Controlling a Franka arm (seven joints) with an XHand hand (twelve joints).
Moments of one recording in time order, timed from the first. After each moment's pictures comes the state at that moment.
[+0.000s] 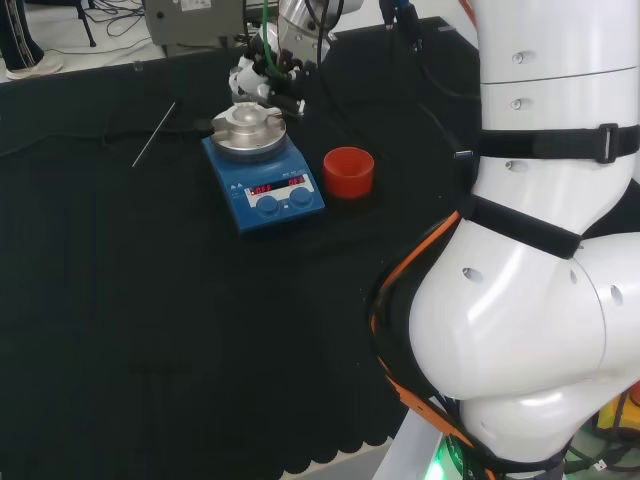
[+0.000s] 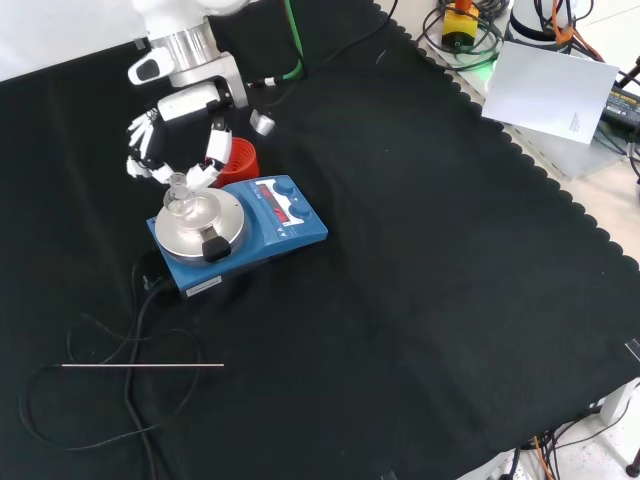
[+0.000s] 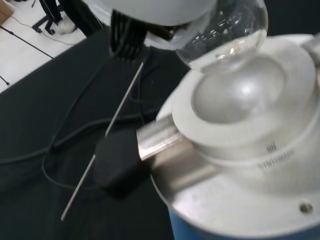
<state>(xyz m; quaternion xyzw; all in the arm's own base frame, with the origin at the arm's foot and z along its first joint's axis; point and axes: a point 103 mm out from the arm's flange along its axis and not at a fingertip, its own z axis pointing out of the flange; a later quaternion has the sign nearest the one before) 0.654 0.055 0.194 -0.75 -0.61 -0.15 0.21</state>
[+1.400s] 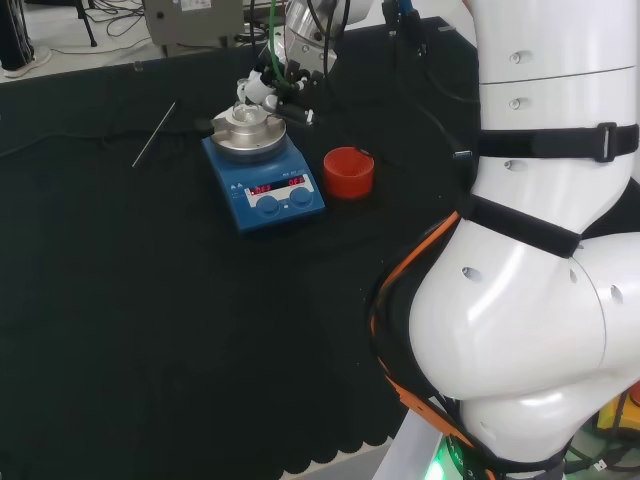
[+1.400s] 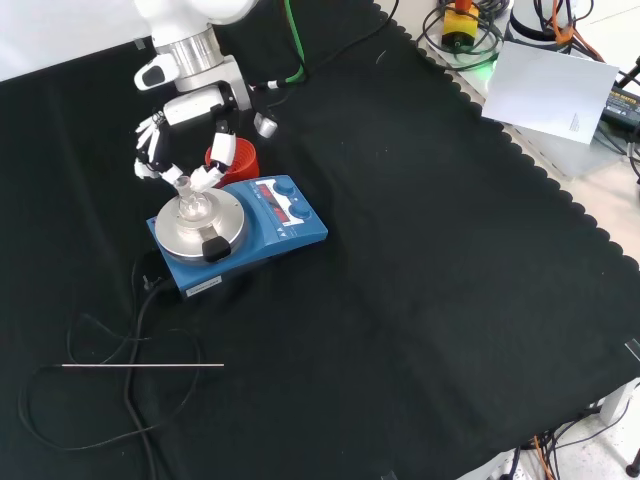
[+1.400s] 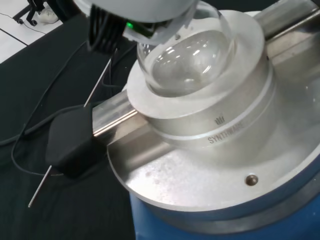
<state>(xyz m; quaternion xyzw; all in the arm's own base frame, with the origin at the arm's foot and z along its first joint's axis) 0.648 0.042 0.179 -0.76 -0.61 -0.13 0.21</state>
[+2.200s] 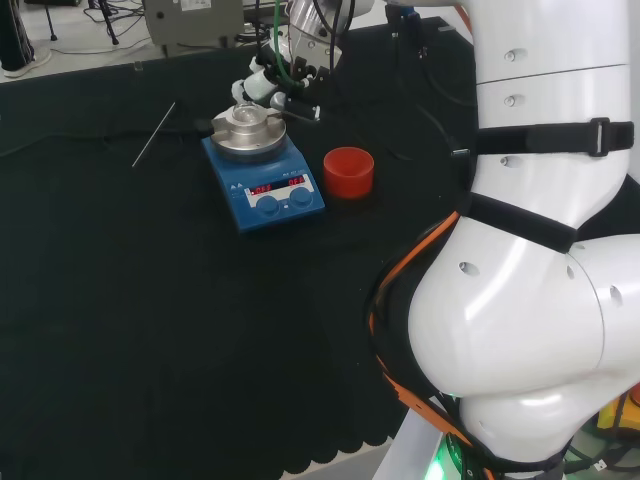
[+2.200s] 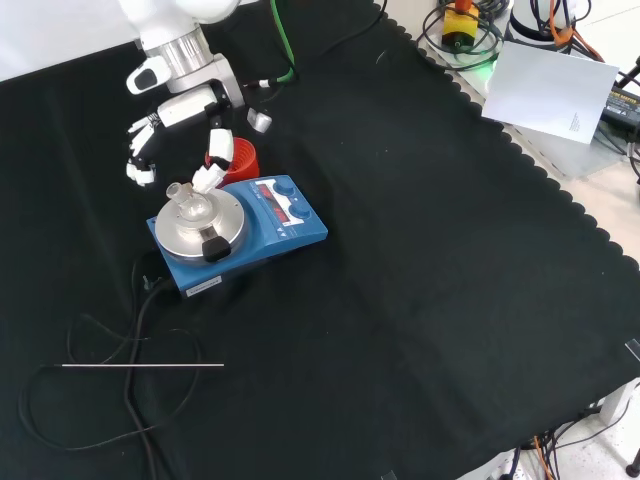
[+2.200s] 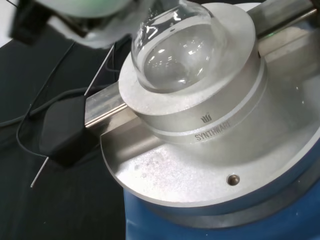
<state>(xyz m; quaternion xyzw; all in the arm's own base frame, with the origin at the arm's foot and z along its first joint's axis) 0.651 0.033 0.178 -0.73 -0.63 -0.11 0.23</state>
